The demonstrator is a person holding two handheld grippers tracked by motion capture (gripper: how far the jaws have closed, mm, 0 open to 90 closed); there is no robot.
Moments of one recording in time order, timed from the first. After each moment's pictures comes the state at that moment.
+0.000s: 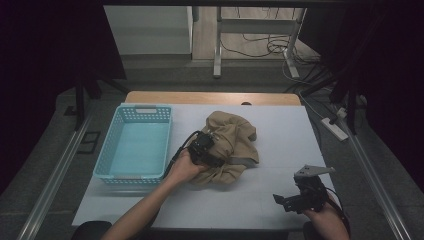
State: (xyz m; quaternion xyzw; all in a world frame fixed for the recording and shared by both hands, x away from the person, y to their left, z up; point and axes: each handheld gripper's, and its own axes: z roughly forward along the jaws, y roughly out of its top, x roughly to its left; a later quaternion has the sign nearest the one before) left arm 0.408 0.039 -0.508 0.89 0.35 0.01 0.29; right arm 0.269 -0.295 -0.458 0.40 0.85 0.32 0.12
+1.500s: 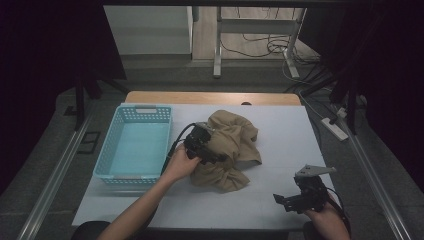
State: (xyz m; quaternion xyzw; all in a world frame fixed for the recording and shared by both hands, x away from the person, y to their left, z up) left arm 0.399 0.054 -0.466 0.87 0.29 -0.02 0.41; right arm 0.269 -0.296 -0.458 0.41 0.84 0.33 0.12
